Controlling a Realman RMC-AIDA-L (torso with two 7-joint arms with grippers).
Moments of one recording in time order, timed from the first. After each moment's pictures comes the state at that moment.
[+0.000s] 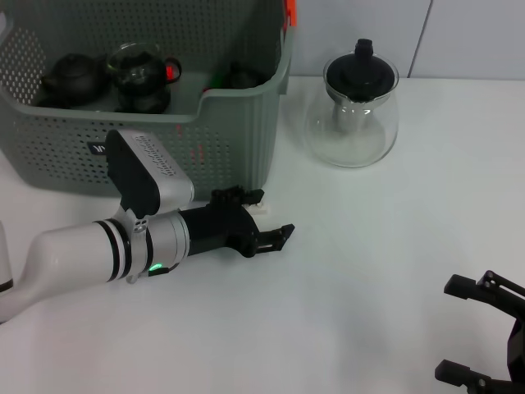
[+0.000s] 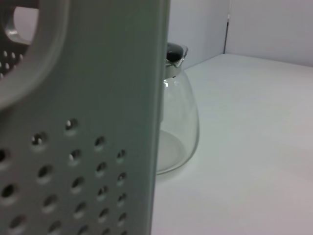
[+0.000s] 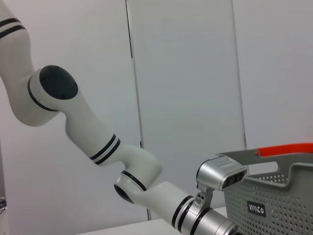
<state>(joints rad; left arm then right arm) -0.74 -2.18 0.44 0.15 2.09 0.92 -0.85 0.22 2.04 -0.66 -0.45 -1.85 -1.98 0.82</state>
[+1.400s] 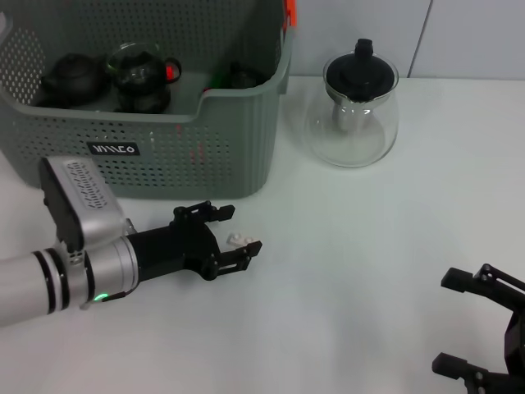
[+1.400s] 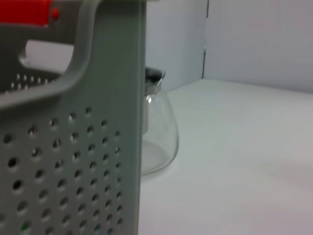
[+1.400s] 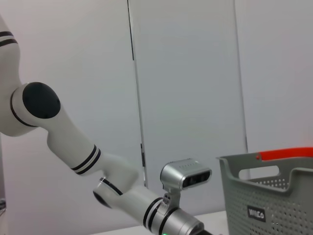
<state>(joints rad) -0.56 -2.17 0.54 0.33 2.04 1.16 -0.86 0.24 2.05 -0.65 -0.45 -1.85 -1.98 0.82</state>
